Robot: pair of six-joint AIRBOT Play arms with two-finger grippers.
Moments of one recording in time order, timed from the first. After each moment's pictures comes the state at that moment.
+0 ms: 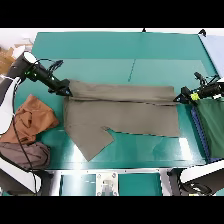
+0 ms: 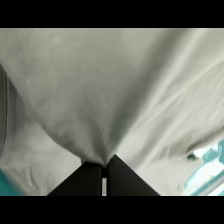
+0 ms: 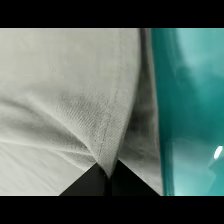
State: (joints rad) left arm 0.05 -1.80 1.61 1.01 -1.52 -1.30; right arm -0.49 -1.75 1.38 -1.01 1.36 1.24
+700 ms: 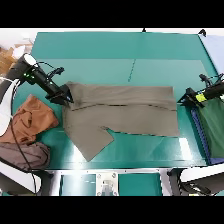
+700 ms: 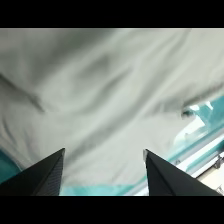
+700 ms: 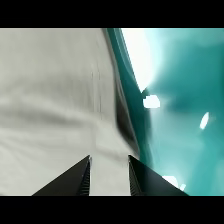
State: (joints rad) left arm 0.05 -1.75 1.53 1.04 -1.67 -1.35; right arm -0.52 -1.66 1.37 -1.13 1.44 1.38
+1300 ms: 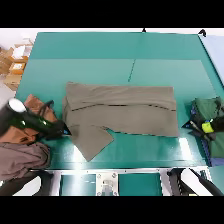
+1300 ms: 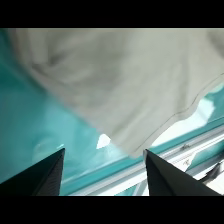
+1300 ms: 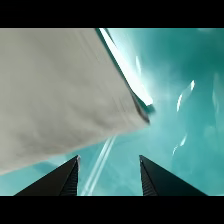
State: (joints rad) left arm 0.10 -1.10 0.56 0.95 -1.31 -1.36; right arm -0.63 -0.94 0.63 -1.25 1.33 1.61
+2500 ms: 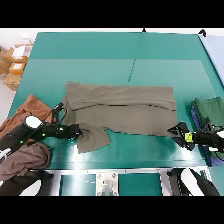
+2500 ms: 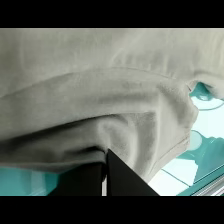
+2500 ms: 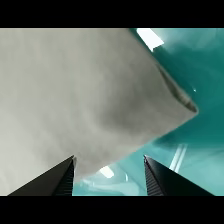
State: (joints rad) left arm -0.13 -1.03 0.41 0.70 -0.88 -1.28; right arm -0.63 -0.83 0.32 -0.98 1.07 1.65
